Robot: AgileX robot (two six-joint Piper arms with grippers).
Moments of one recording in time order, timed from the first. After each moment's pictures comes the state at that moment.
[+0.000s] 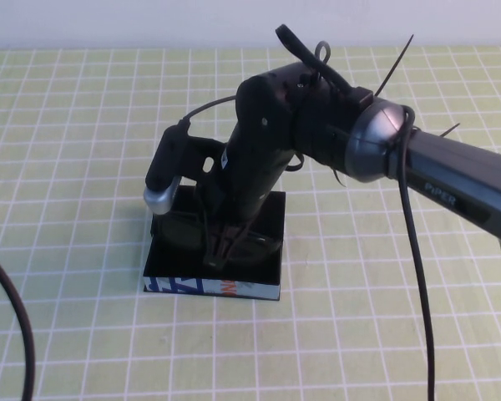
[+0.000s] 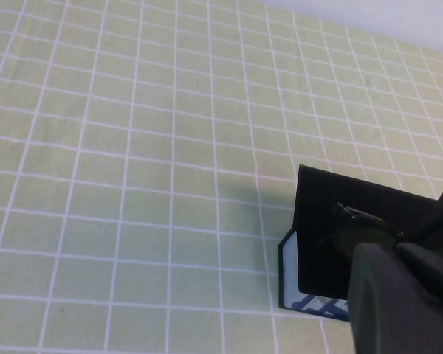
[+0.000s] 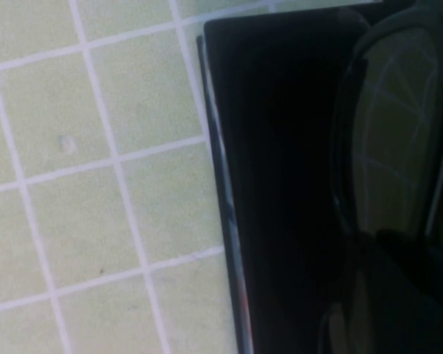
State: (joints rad) right arm 0.76 2.13 -1.92 0.19 1.04 -0.68; left arm -0.15 0.55 -0.76 -0.11 0.76 -0.23
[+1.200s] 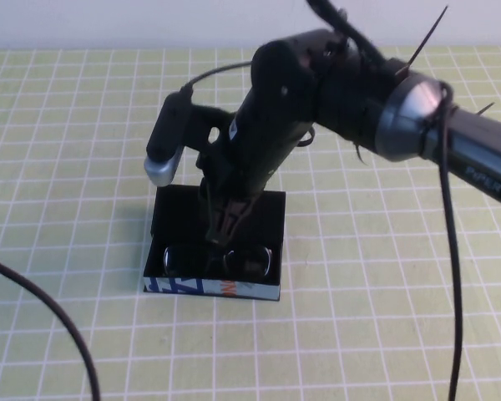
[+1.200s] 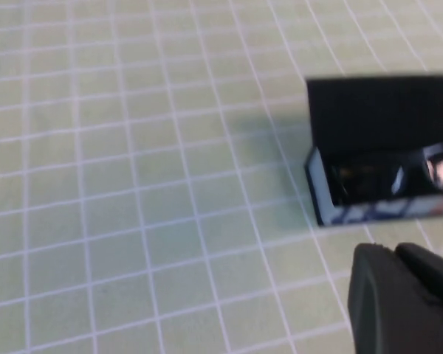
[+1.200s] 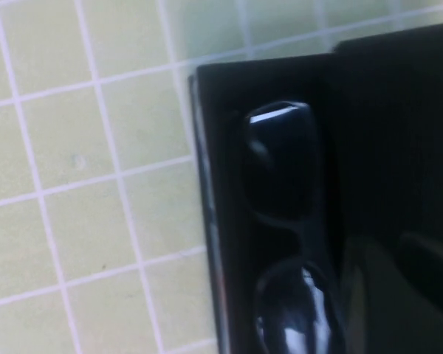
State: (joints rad) right arm 0.75 2.06 -1.92 0.21 1.05 -0.70; left arm -0.15 0.60 -0.76 -0.15 0.86 0.10
